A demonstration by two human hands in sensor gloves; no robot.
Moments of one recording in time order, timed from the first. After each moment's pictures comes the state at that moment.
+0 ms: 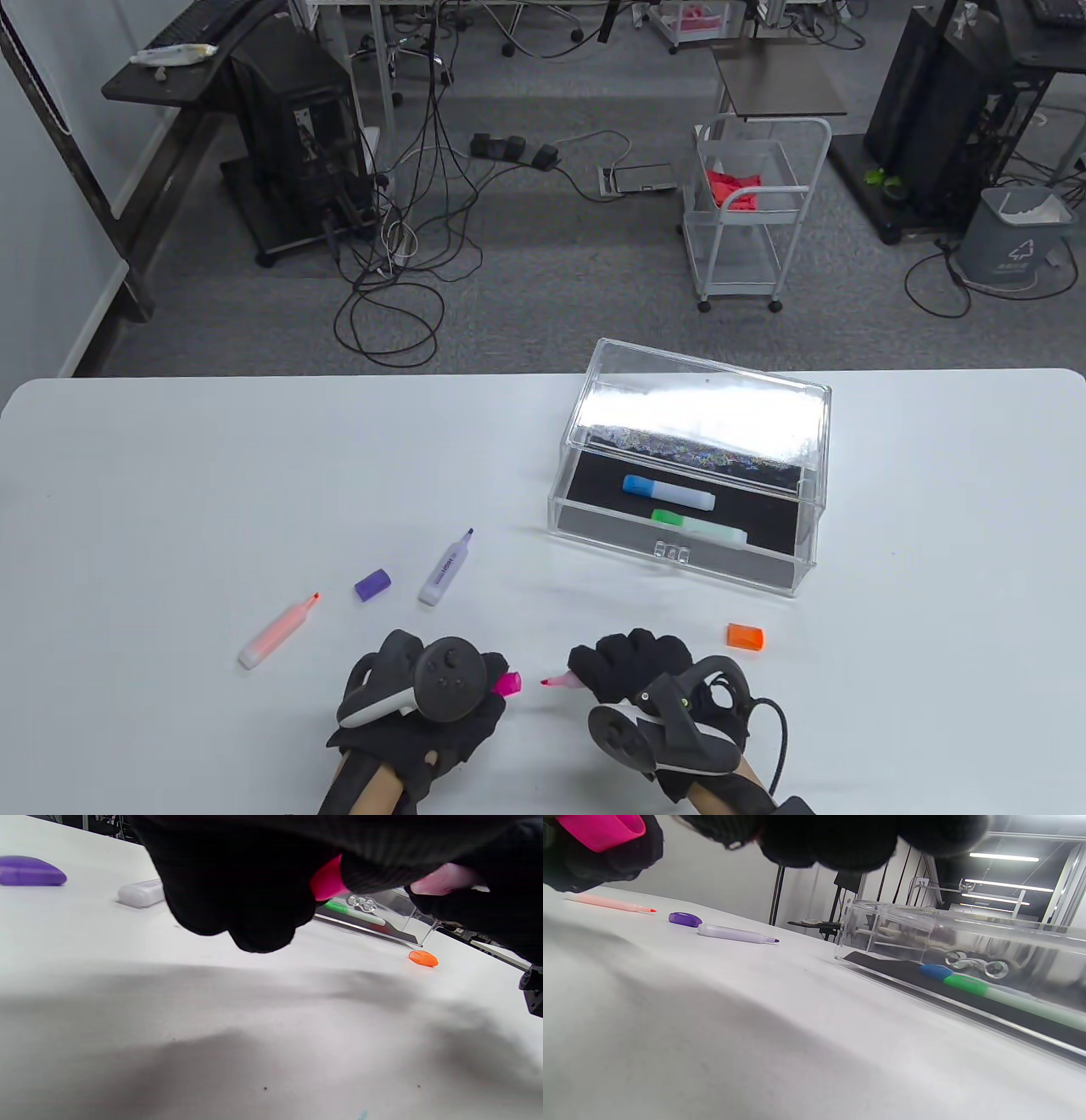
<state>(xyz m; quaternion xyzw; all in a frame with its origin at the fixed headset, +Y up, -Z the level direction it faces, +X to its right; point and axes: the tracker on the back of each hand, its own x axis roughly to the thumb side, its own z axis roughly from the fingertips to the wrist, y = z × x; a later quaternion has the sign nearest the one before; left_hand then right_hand) -0.139 -0.725 -0.266 -0.20 -0.27 0.12 0.93 0.078 -0.724 -0.248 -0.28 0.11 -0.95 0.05</state>
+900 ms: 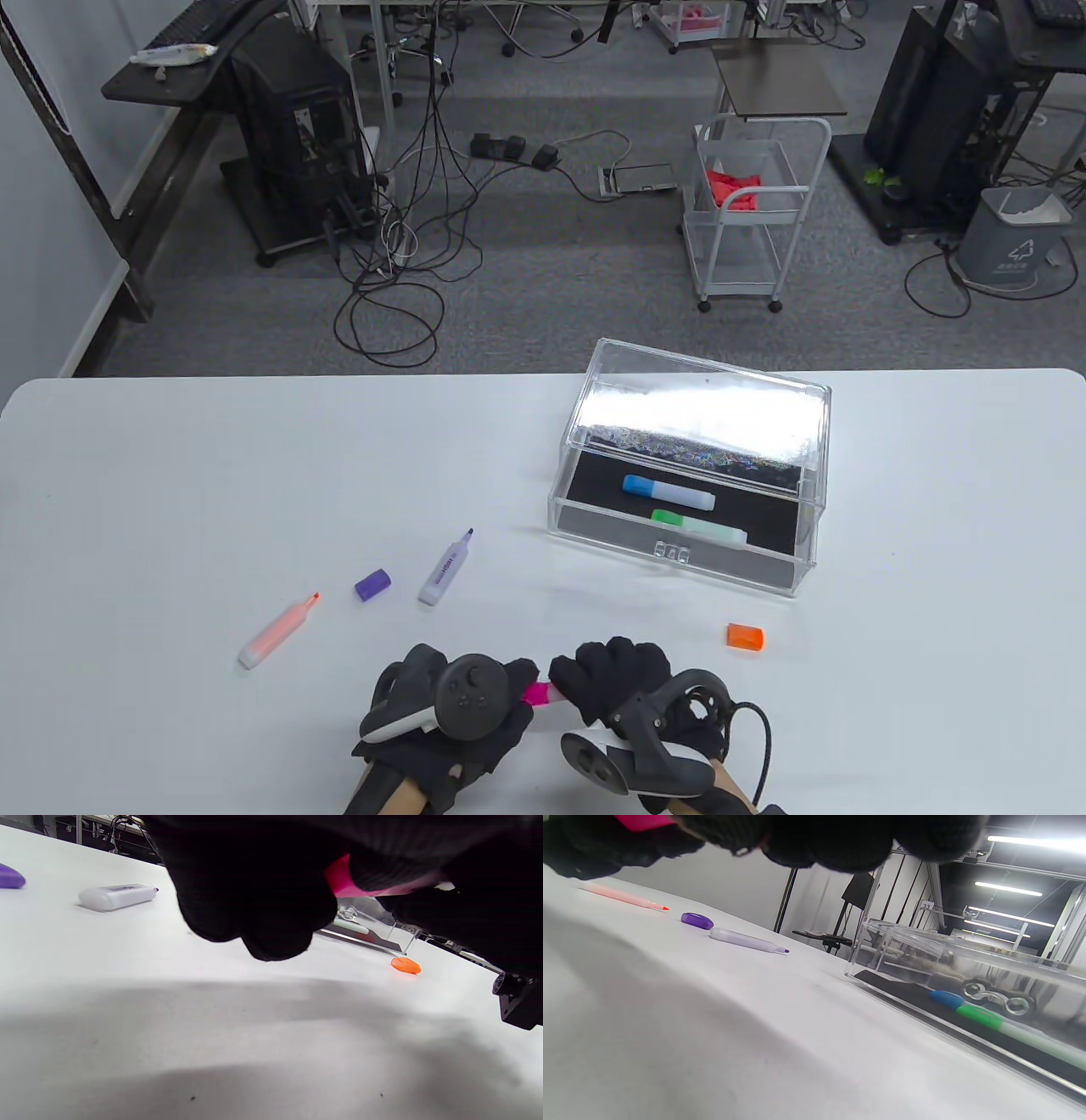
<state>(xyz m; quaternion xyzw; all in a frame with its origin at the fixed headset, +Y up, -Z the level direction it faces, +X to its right) -0.119 -0.724 -0.255 -0.17 -0.30 0.14 0.93 0.057 -0.725 -0.236 -0.29 0.14 -0.94 0.09</state>
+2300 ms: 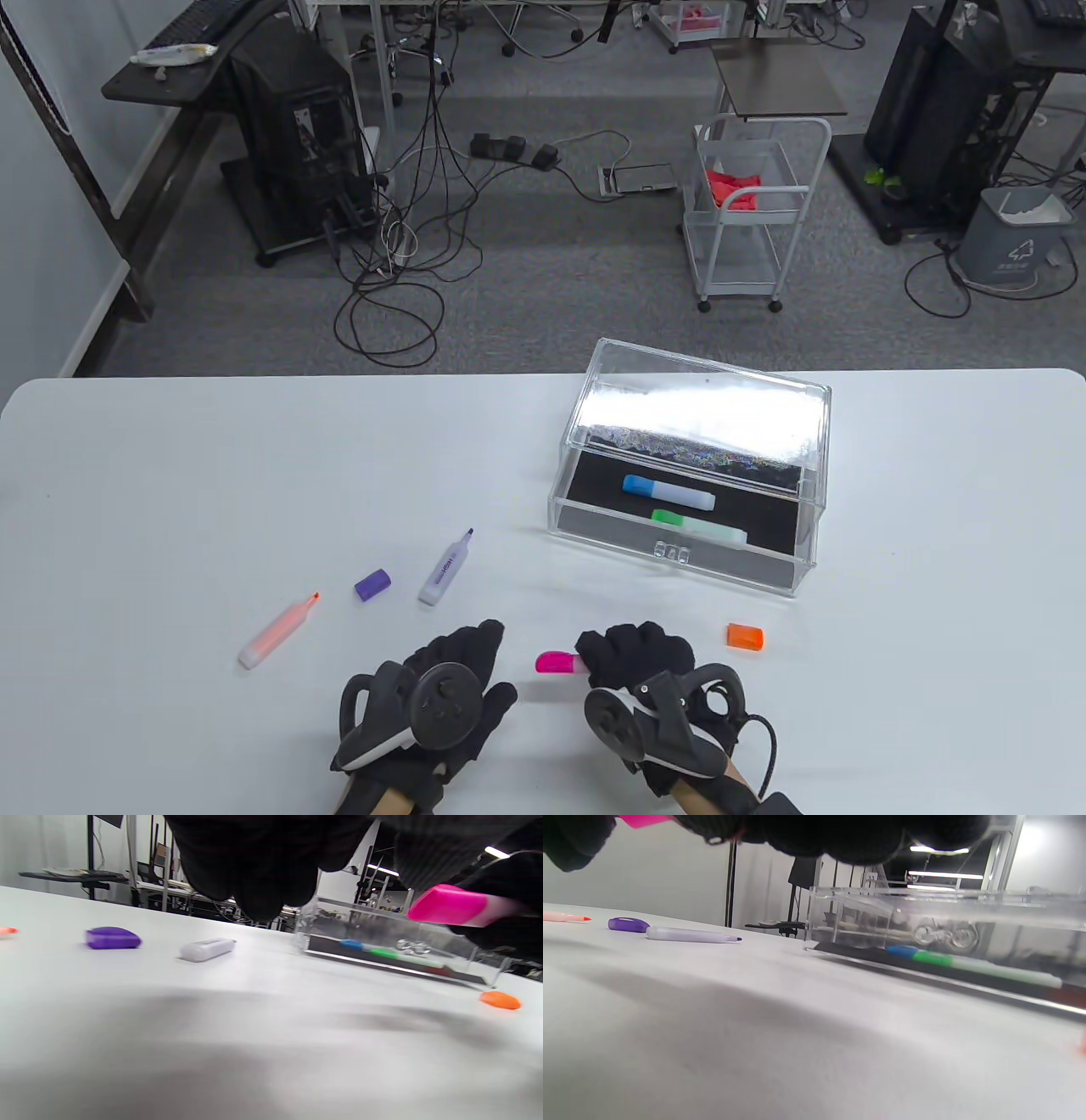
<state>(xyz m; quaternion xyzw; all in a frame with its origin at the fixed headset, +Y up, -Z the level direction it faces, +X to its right) -0.153 -0.725 -0.254 -0.08 -0.20 0.10 0.97 0.085 -0.734 -0.258 -0.18 0.09 -0.98 0.00</state>
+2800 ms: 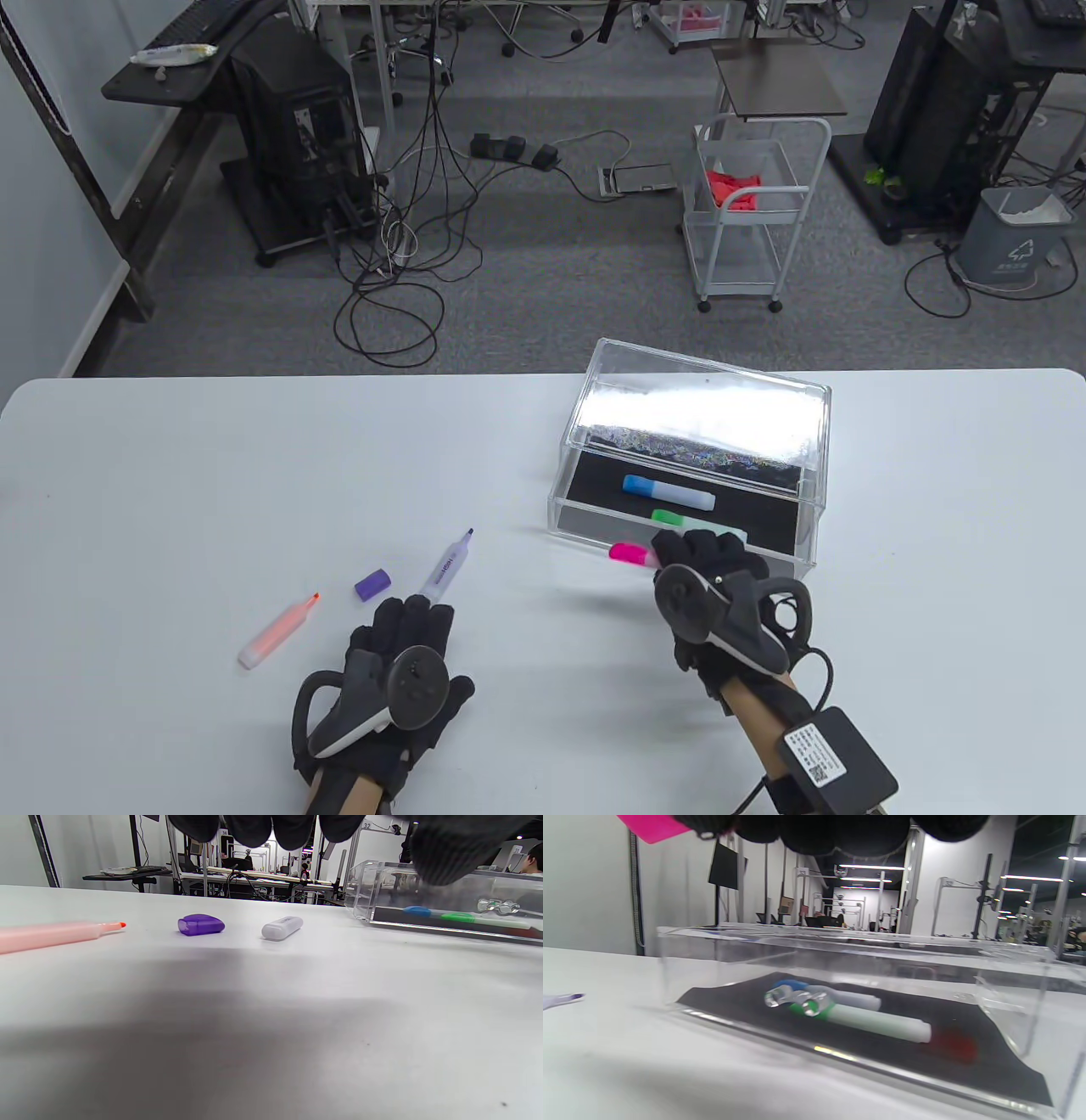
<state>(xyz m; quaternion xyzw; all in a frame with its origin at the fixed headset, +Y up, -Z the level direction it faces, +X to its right) -0.185 -0.738 -0.265 -0.13 -0.13 0.04 0.98 0.153 -0.676 -0.337 -0.04 0.10 -0.99 -0.01</state>
